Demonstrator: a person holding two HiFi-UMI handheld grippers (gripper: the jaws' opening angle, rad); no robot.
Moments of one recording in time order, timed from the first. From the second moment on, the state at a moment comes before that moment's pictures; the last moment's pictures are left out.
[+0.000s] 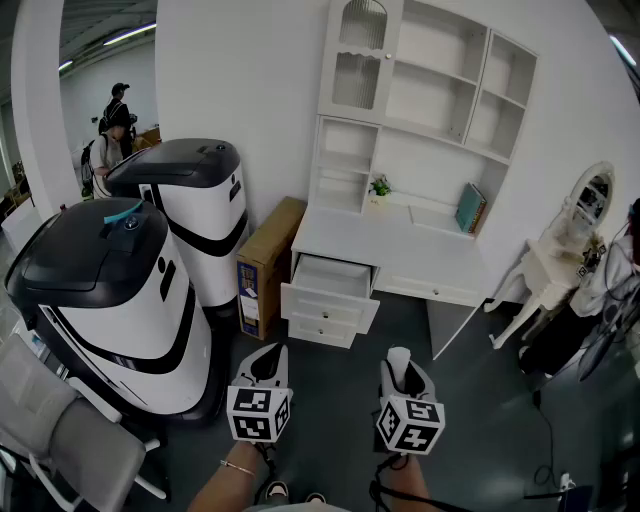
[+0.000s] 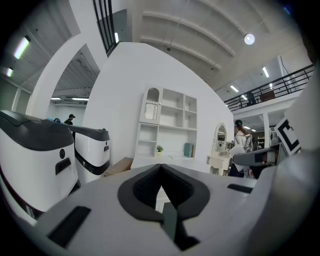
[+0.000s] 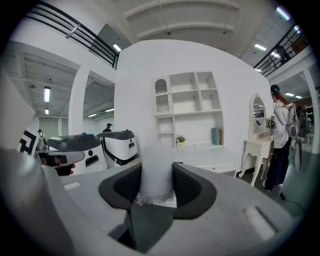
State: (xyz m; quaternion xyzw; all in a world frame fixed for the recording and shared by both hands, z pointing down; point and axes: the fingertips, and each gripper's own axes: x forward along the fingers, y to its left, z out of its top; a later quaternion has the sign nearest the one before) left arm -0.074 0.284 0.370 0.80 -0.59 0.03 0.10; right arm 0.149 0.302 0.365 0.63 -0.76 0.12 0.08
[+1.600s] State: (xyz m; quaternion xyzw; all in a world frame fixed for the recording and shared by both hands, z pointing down) left arm -0.112 0.182 0.399 0.82 -0.55 0.08 0.11; right arm 0.130 0.222 0.398 0.67 -0.72 0.17 0.06
